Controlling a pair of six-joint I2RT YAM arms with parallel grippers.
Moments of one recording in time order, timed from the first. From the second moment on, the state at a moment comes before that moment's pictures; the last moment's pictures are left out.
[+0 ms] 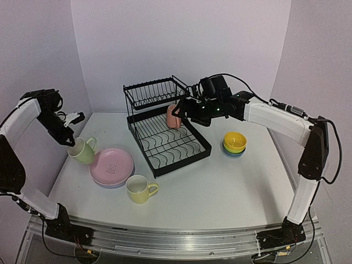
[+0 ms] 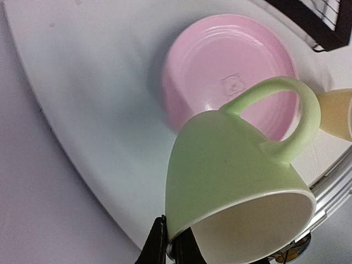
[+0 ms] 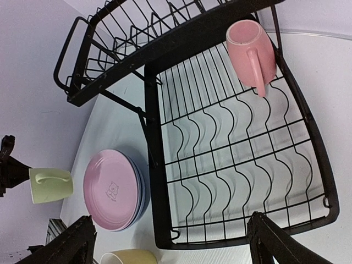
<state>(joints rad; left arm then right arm) 0.08 1.42 1.40 -1.27 0.20 0.66 0.74 1.87 1.74 -0.49 -0.09 0.63</state>
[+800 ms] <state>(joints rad) 0.32 1.56 1.17 -1.10 0.06 0.71 0.74 2.02 1.83 -0.50 -0.12 0.45</state>
